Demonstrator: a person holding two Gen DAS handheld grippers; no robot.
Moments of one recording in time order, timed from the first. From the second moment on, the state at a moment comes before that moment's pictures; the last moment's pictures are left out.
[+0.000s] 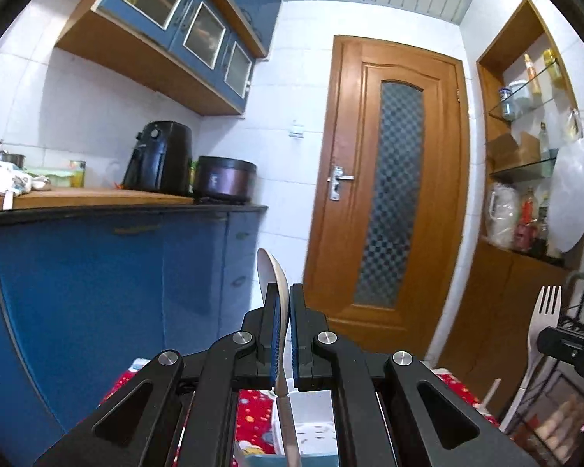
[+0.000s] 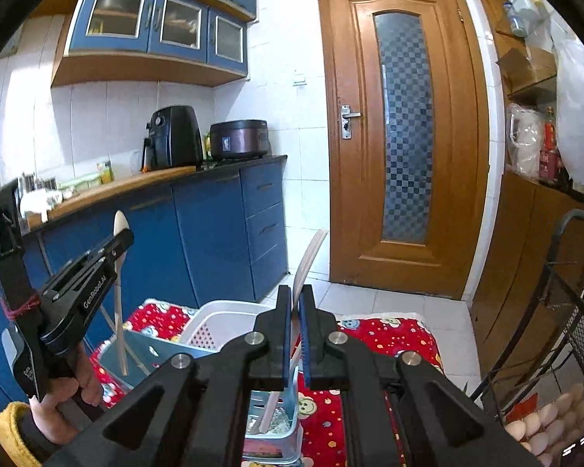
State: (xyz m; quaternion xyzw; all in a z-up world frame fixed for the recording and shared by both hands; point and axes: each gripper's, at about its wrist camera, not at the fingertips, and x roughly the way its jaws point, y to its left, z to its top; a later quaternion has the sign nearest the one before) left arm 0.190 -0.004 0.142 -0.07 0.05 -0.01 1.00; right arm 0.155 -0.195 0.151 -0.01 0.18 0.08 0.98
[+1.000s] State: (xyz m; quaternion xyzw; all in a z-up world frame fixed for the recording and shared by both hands) left arm 0.162 -0.012 0.124 -0.02 0.10 -0.04 0.99; right arm 0.164 -0.203 0.120 0.08 0.26 0.14 0.95
